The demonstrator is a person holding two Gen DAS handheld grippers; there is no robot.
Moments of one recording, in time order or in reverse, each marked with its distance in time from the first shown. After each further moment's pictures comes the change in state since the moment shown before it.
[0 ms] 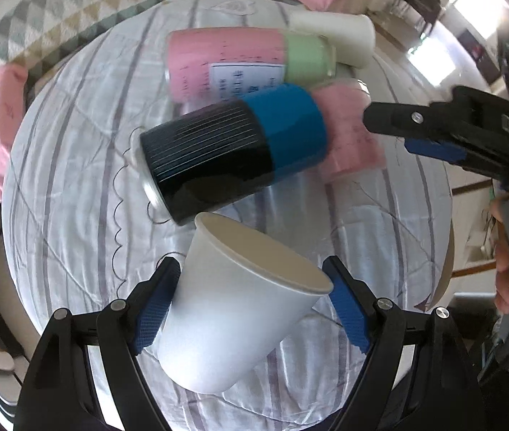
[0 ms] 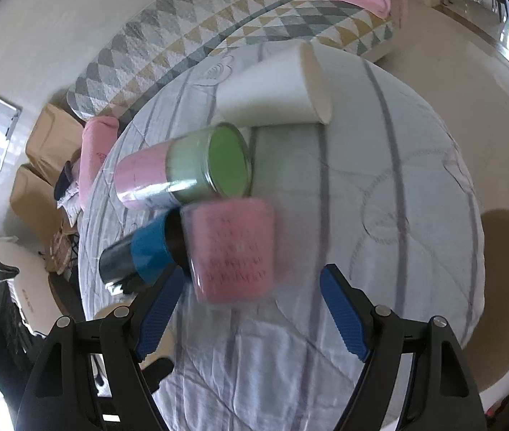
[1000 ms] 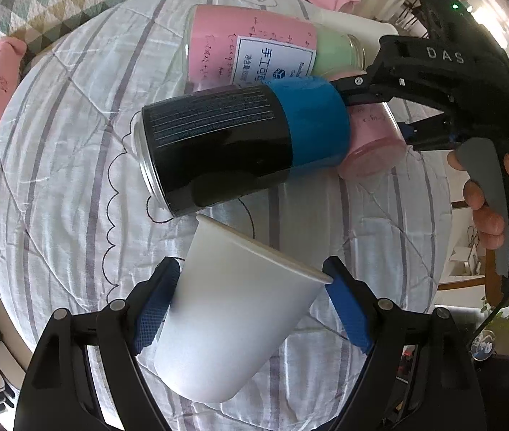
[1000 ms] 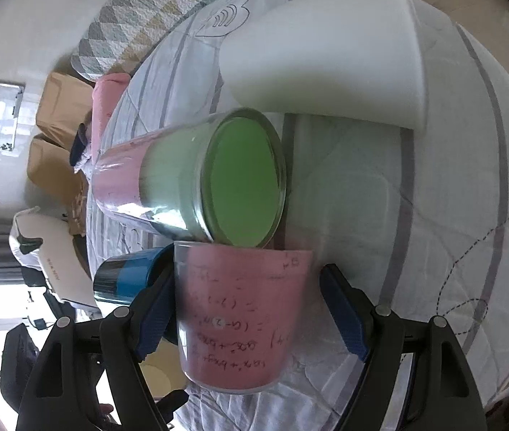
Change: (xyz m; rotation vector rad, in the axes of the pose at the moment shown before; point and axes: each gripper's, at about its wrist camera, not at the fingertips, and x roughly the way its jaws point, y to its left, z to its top) left arm 0.027 0.019 -0.003 -0.058 0.020 -0.063; right arm 0.079 -0.001 0.055 0.006 0.273 0.142
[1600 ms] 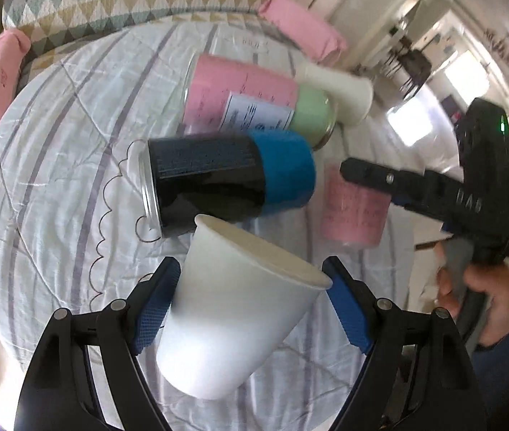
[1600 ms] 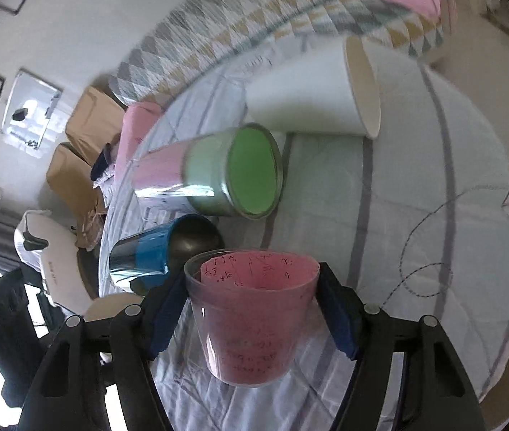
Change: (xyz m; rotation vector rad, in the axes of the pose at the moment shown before) left arm -0.033 0.012 -0.017 -0.084 -0.204 -0.141; right arm -0.050 -0.011 -0.059 -0.155 -0.267 0.020
